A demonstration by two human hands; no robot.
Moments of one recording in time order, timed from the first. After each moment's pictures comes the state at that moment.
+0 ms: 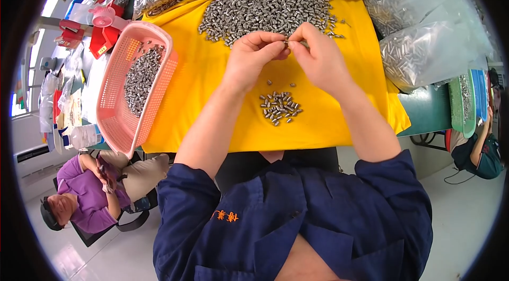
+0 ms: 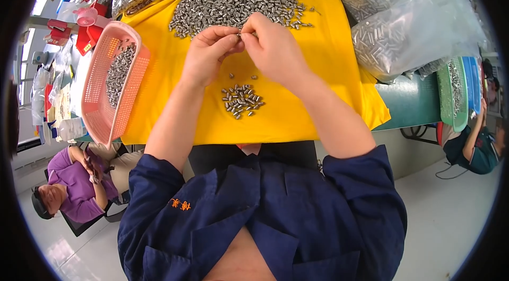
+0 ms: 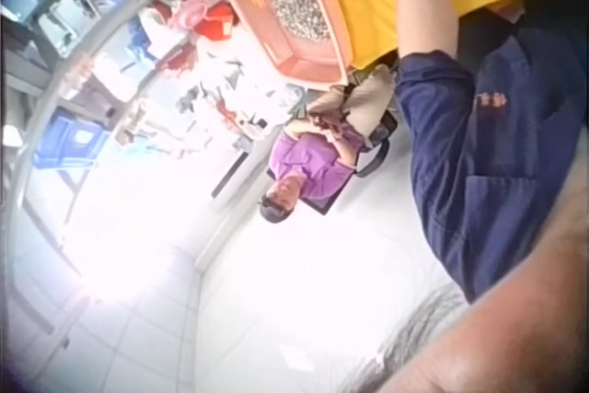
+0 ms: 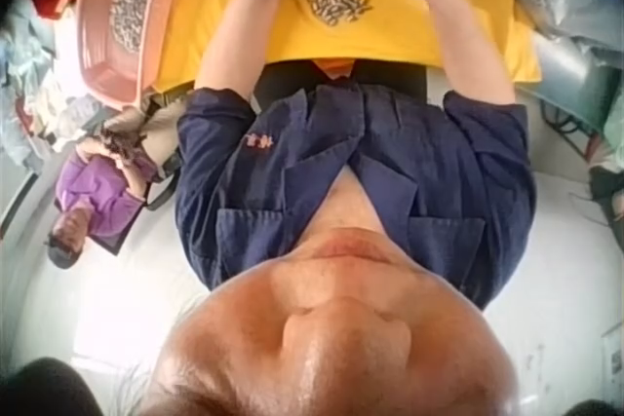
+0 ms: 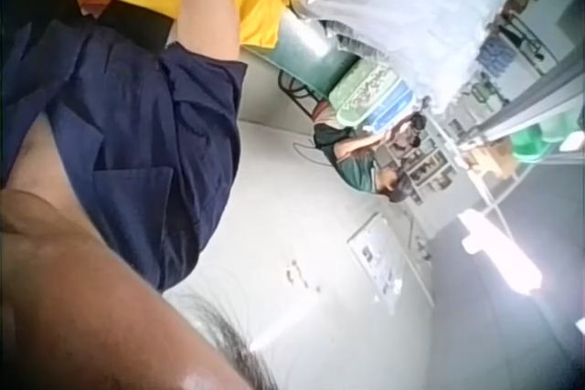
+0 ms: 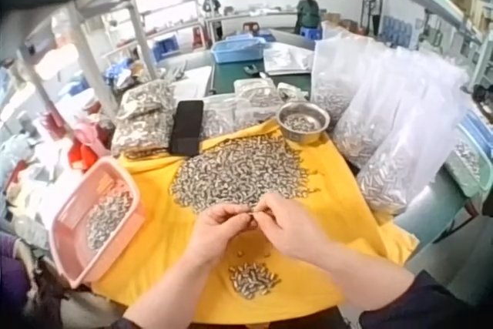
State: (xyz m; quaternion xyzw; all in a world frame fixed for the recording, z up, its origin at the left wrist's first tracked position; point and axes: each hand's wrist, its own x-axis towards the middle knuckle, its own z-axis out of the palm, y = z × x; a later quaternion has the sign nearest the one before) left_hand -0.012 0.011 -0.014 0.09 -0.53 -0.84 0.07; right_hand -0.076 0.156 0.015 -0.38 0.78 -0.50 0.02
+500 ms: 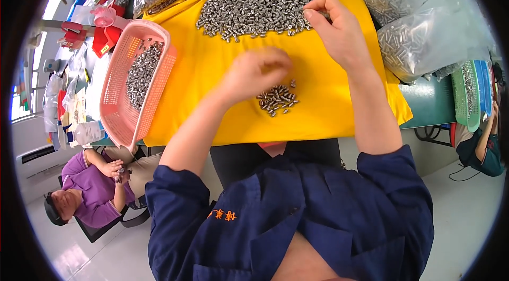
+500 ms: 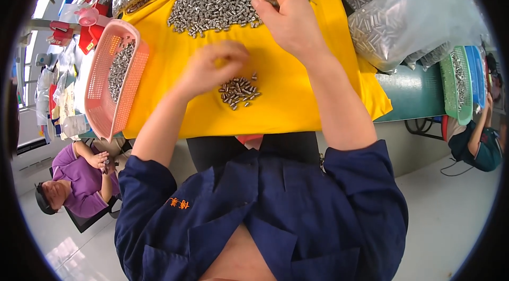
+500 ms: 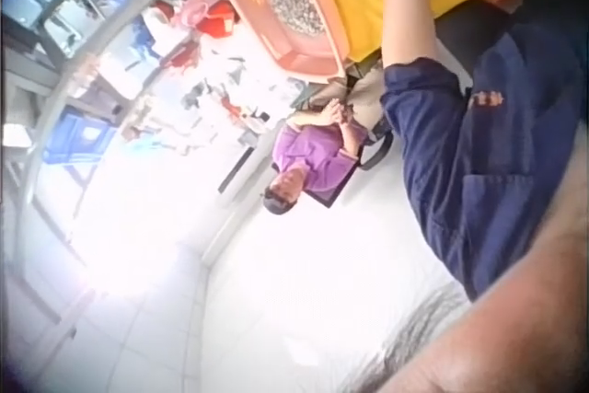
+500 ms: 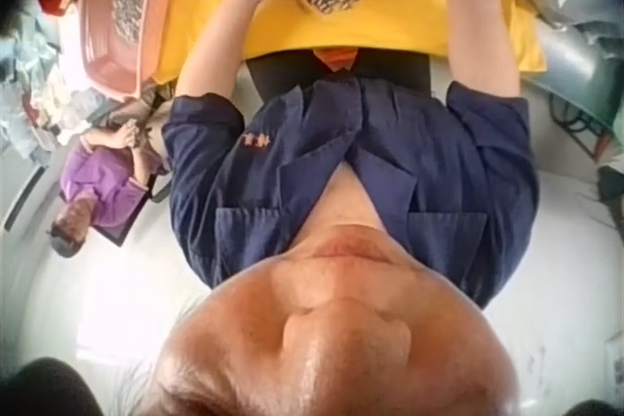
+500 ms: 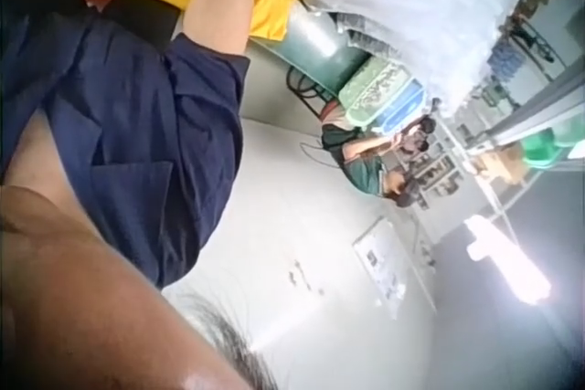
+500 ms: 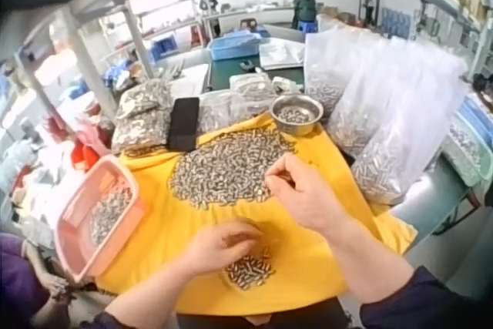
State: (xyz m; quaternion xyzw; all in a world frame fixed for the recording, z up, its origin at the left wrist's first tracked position) left_hand 0.019 0.016 0.004 -0.10 -0.85 -0.51 0.05; right_hand -0.097 0.170 0.033 -0.31 0.73 -0.61 0.05
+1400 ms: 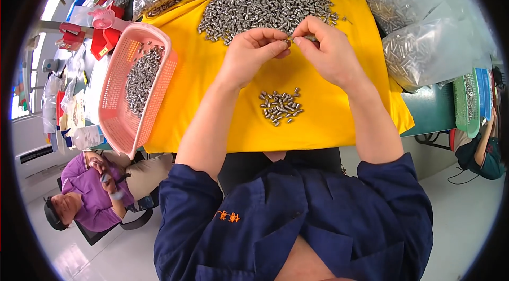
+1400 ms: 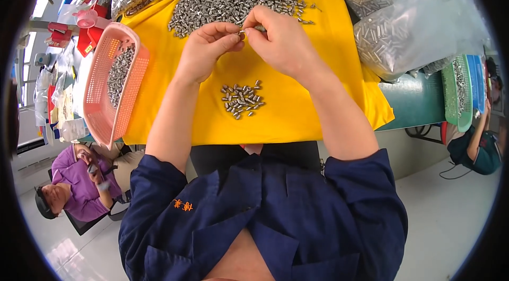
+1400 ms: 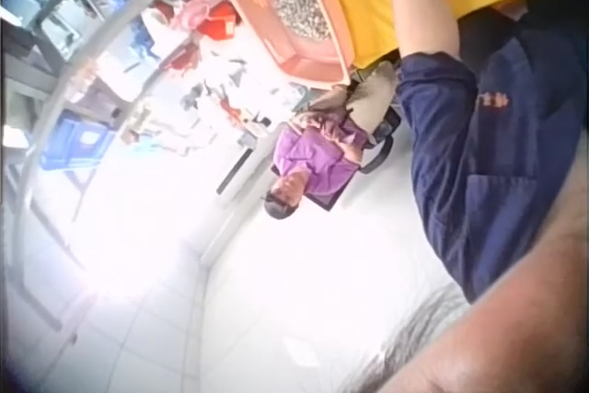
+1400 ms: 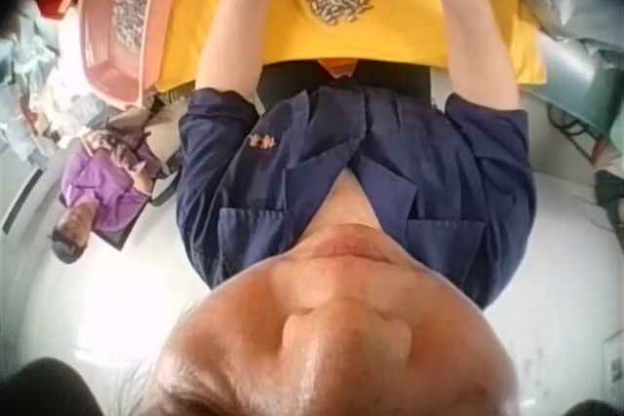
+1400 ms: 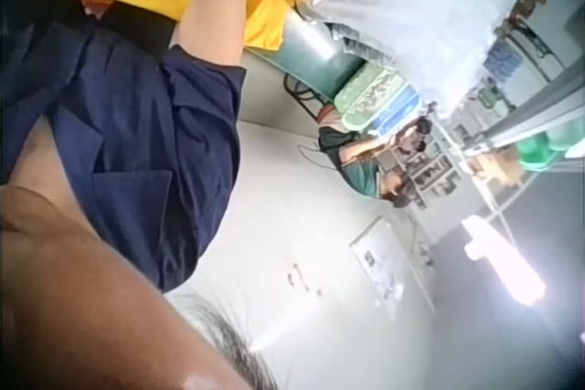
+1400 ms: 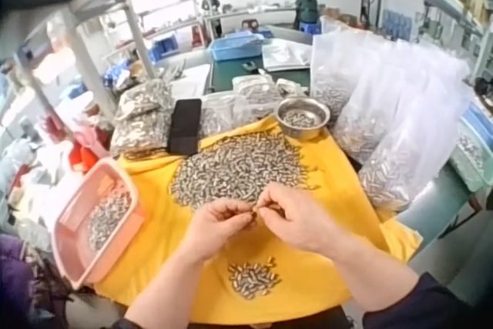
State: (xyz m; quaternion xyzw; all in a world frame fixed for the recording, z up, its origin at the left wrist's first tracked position) left_hand -0.014 0.005 0.000 0.09 -0.59 -0.80 0.02; right_hand -0.085 0.164 0.031 -0.36 0.77 -0.52 0.11
